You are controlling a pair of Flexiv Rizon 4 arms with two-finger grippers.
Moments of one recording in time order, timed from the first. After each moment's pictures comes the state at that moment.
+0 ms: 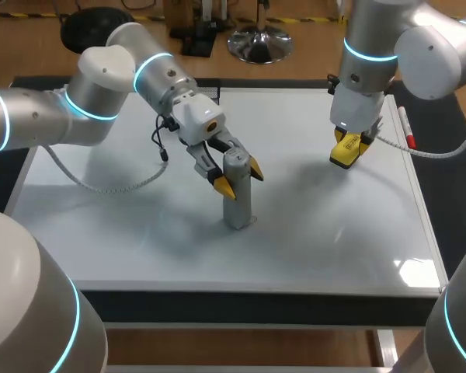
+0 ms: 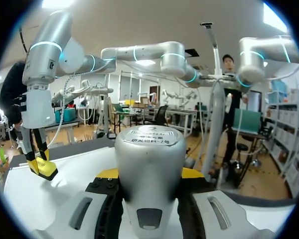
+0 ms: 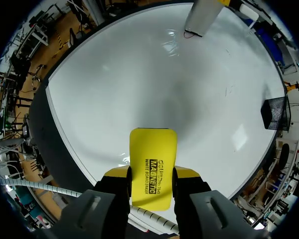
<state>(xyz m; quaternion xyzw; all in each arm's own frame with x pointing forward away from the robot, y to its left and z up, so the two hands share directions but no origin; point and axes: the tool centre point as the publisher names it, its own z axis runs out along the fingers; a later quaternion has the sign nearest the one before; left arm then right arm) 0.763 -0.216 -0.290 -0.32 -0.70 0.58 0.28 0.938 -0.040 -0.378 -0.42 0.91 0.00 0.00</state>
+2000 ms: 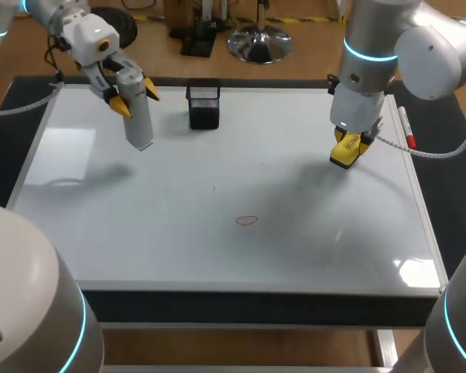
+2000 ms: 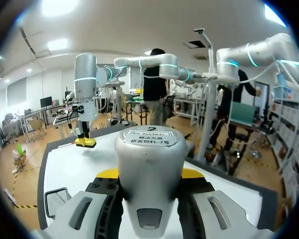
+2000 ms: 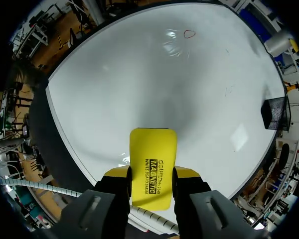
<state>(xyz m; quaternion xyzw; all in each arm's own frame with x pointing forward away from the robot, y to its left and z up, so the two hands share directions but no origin) 0.918 -0.014 -0.228 -0.30 -0.75 0.55 0.22 0.938 -0.040 -0.378 -0.42 0.91 0.00 0.00</state>
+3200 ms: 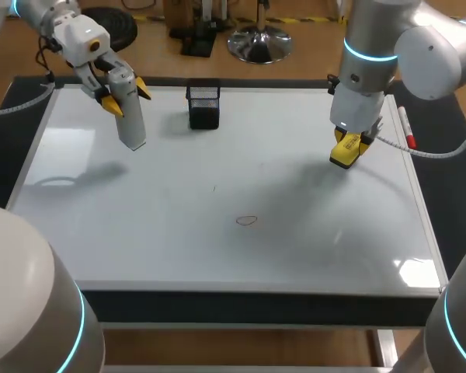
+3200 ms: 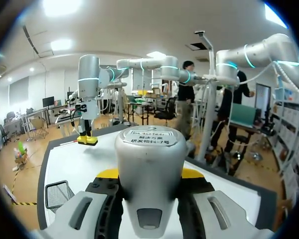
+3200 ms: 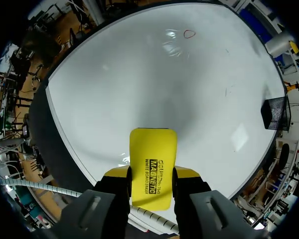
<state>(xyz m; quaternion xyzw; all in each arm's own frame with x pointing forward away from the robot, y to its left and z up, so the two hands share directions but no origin) 0.923 -0.001 -0.233 -0.29 -0.75 0.55 0.22 0.938 -0.040 -0.378 -0.42 0.91 0.00 0.01</state>
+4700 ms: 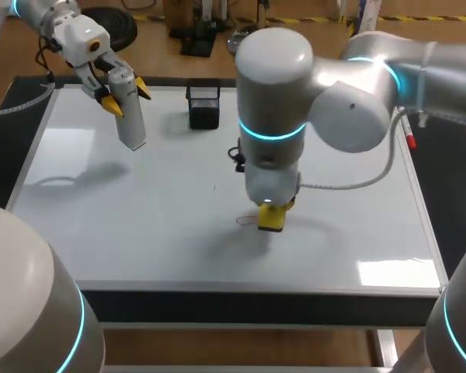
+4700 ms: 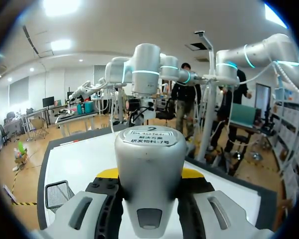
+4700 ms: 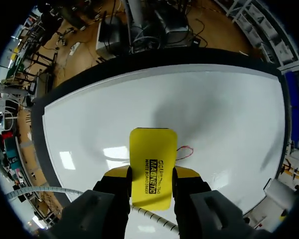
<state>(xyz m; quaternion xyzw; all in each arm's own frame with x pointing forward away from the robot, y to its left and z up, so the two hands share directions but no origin) 0.923 -0.001 -0.233 -0.29 -0.75 0.55 0.22 0.773 0.150 -0.373 -0.63 0.78 -0.03 0.00</state>
